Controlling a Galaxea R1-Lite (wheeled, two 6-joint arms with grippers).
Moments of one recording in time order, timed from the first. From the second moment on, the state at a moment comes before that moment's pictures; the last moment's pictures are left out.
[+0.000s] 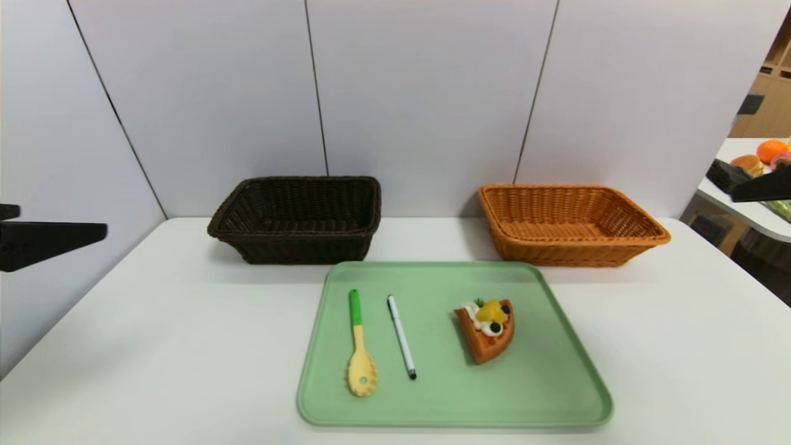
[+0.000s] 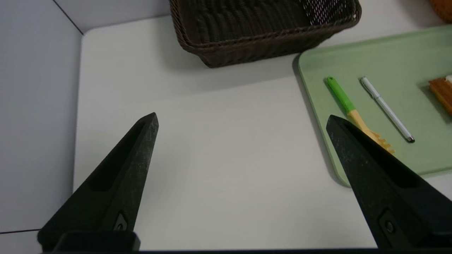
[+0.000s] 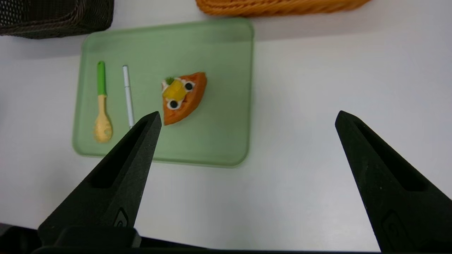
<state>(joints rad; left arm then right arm) -0.09 1.08 -1.16 0.49 -0.08 0.06 0.19 1.34 -1.64 1.01 0.08 0.28</state>
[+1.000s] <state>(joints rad) -0.28 1.30 -1.14 0.51 0.05 -0.13 0.63 1.88 -1.87 1.24 -0.07 0.81</state>
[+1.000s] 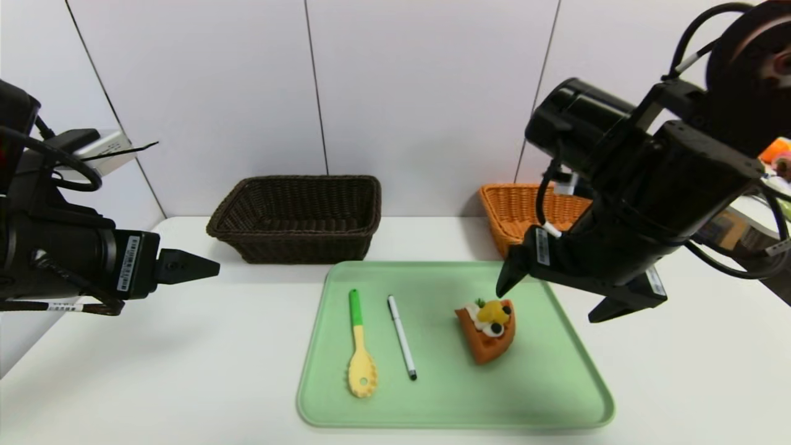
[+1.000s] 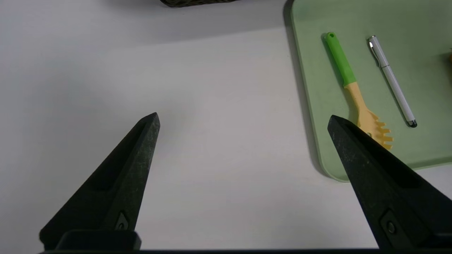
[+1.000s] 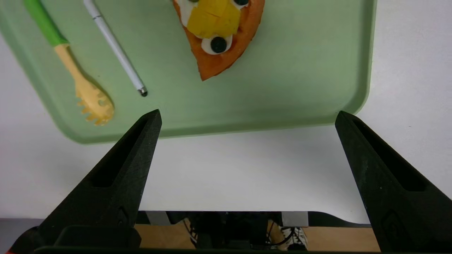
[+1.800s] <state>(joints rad) -0.29 1.29 -1.10 0.51 0.04 -0.12 0.64 2.10 -1.94 1.22 -0.08 0.81</state>
